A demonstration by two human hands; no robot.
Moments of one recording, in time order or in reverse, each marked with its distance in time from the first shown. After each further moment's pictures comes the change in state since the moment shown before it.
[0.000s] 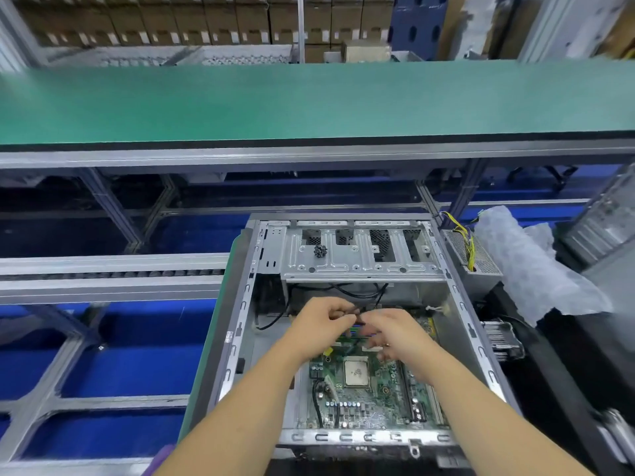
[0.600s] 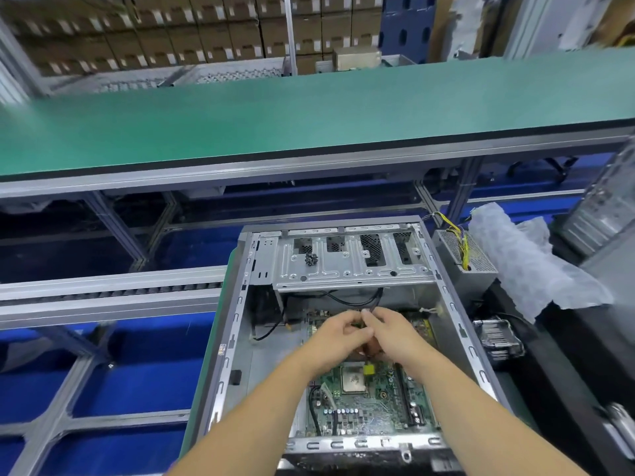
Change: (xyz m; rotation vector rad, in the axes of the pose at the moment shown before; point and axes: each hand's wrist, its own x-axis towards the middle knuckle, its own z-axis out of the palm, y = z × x) left_hand 0.002 0.007 0.029 -0.264 -0.203 -0.097; right_hand 0.002 0.000 -0.005 -0.105 0.112 -0.038
